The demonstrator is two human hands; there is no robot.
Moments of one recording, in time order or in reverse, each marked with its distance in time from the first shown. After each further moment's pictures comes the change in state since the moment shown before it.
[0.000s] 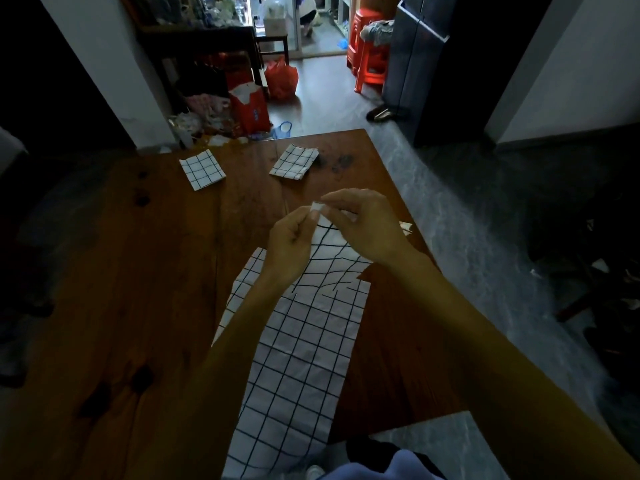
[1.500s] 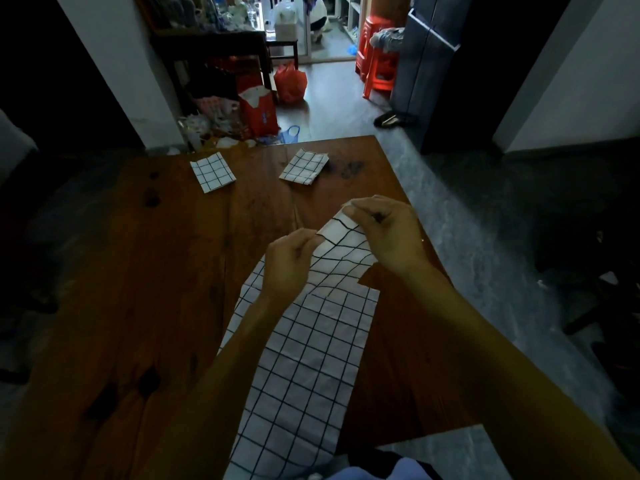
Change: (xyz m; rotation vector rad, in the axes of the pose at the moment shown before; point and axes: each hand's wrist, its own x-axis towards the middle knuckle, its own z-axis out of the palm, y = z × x) left_hand -0.013 -0.031 -0.011 0.174 0.114 0.049; right_hand 0.000 0.002 0.004 0.277 0.135 0.064
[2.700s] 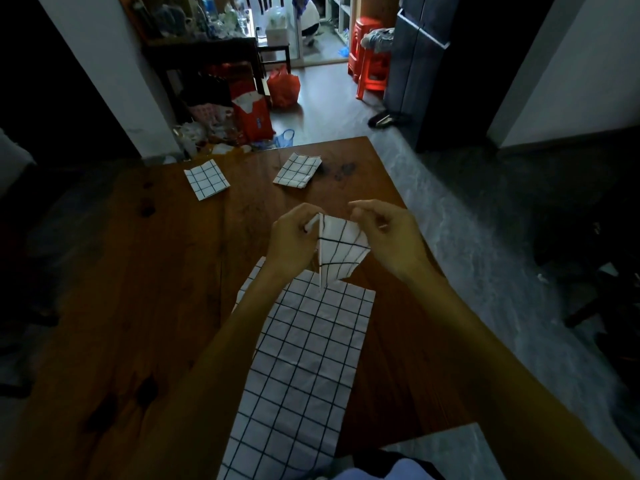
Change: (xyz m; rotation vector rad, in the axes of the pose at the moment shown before) left_hand 0.039 0.020 0.008 -0.052 -0.100 -0.066; right_hand -0.010 -0.001 -0.019 -0.067 -0.010 0.218
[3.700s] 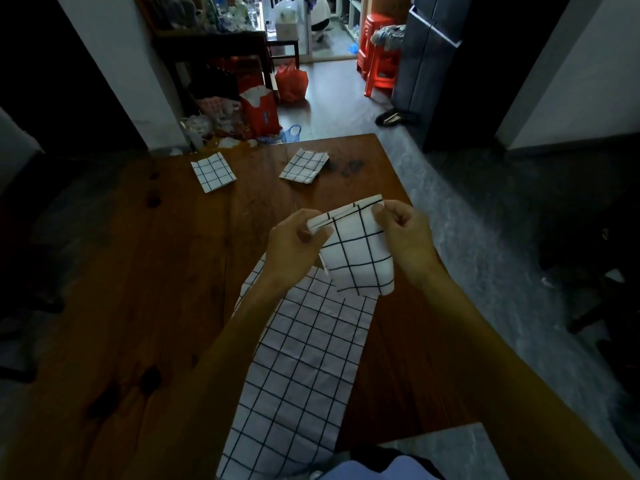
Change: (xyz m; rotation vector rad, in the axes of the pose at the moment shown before) left_hand -0.022 0.000 -0.008 -0.095 0.009 -0.101; right_hand -0.004 0.004 0.002 0.245 0.035 0.191
